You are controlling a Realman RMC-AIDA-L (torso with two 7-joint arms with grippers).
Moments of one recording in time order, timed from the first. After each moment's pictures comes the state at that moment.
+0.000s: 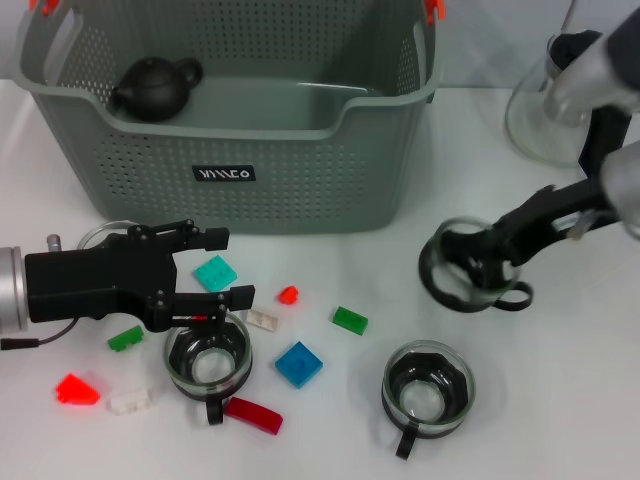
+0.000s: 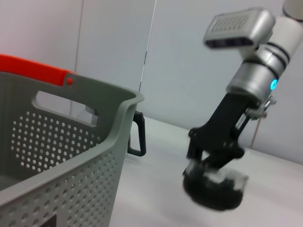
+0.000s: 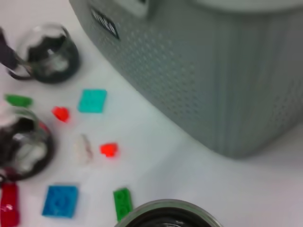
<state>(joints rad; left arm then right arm) -0.46 -2.10 0.50 0.75 2.13 1.75 -1.28 0.67 2.10 -1.11 -1.12 -2.45 -1.46 2.23</state>
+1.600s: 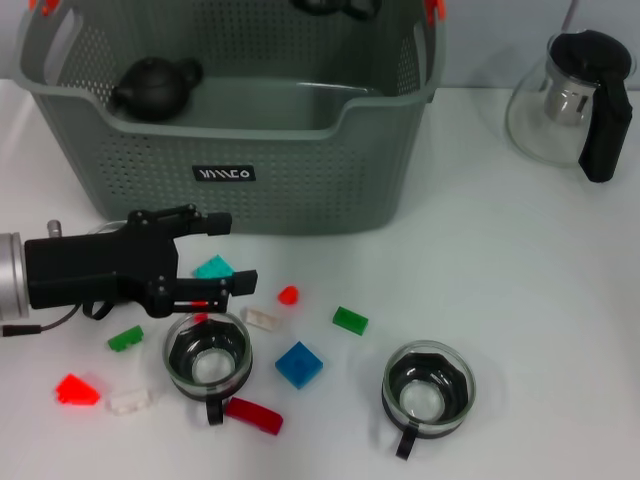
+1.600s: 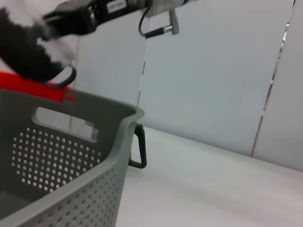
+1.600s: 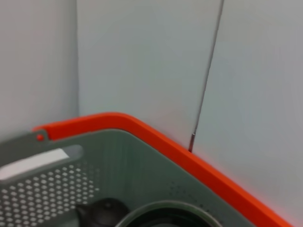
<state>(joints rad) -0.48 -2.10 0.50 0.75 2.11 1.75 -1.28 1.14 2.08 -1.01 -0.74 -2.32 -0.84 2.11</state>
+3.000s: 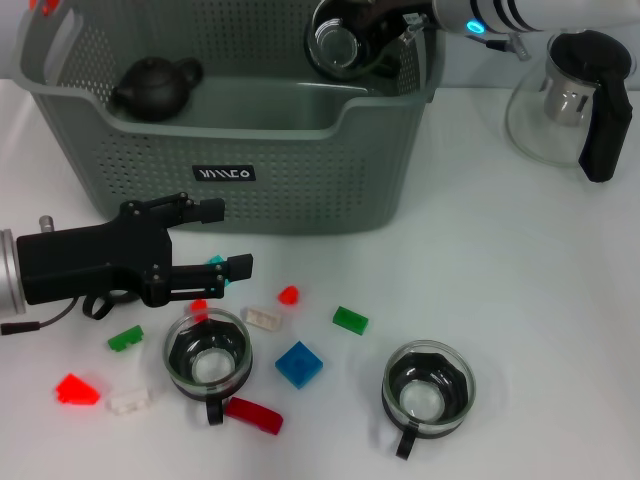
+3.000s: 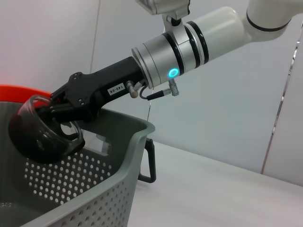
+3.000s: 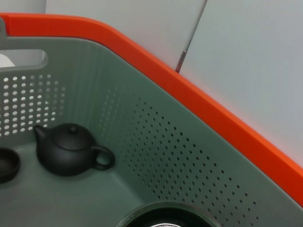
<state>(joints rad) -0.46 -2.10 0.48 0.75 2.06 1.75 -1.28 1.15 2.10 -1.20 -0.51 -2.35 -0.53 2.06</state>
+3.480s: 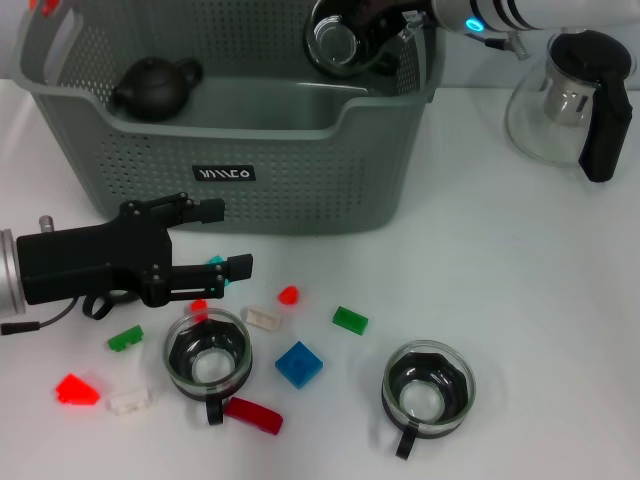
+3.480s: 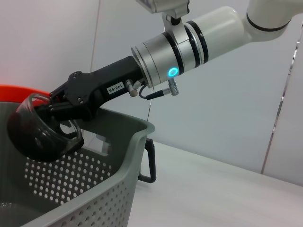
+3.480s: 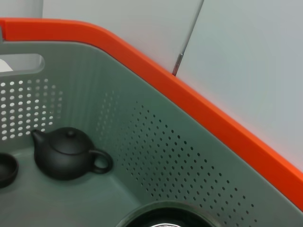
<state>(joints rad) -0.46 -2.10 0.48 0.75 2.06 1.75 -1.28 1.15 2.10 -1.20 -0.51 -2.34 -0.52 2.07</state>
